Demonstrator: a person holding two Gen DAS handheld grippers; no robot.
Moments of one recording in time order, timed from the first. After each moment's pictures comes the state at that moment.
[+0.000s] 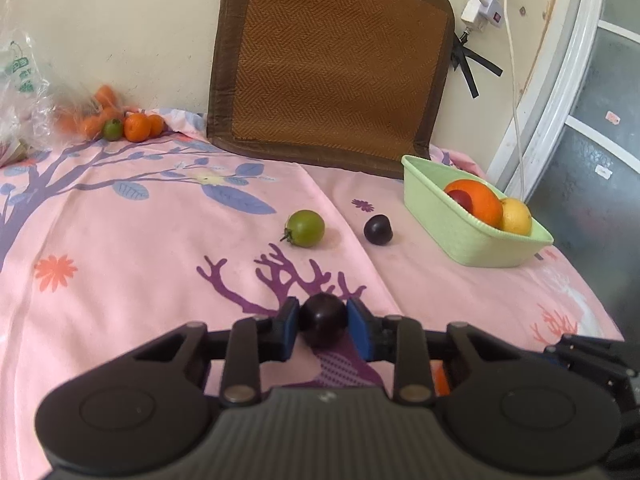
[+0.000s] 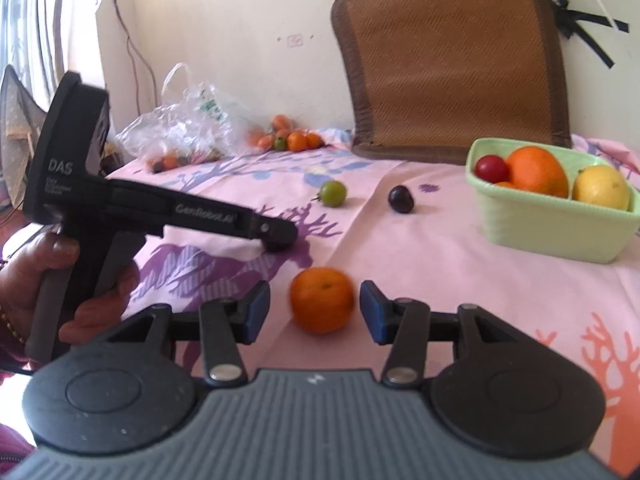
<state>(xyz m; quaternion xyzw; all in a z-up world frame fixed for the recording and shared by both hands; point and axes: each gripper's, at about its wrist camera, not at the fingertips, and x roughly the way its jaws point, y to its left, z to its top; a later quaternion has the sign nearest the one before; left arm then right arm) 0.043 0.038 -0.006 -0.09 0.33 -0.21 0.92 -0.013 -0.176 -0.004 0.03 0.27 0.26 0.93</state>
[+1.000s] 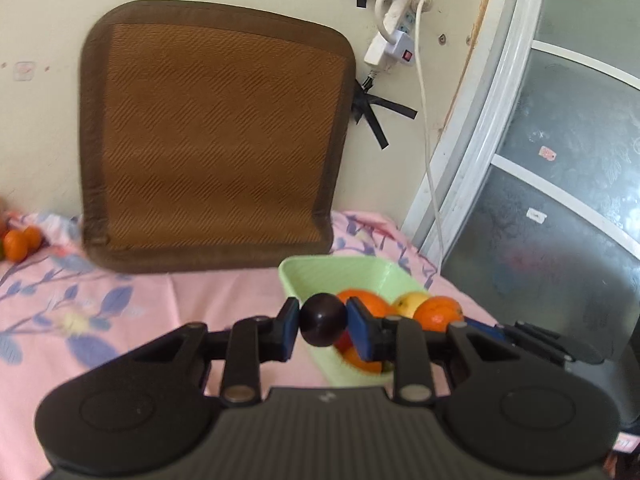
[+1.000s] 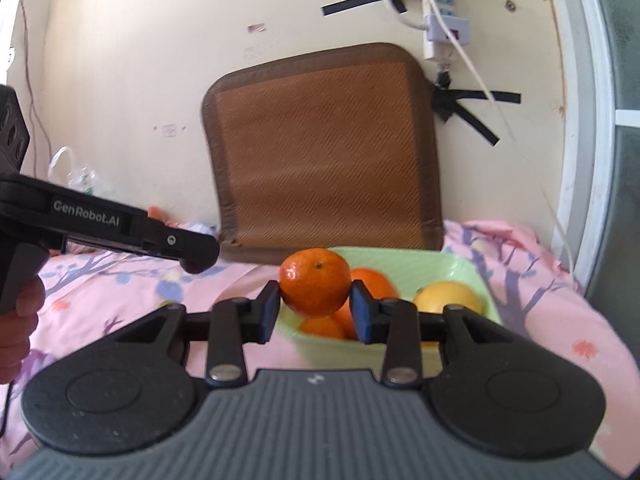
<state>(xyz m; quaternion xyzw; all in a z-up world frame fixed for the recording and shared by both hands) 0.108 -0.054 0.077 -0.08 0.27 -0.31 0.91 0.045 -0.261 0.032 0.03 0.16 0.09 0.98</state>
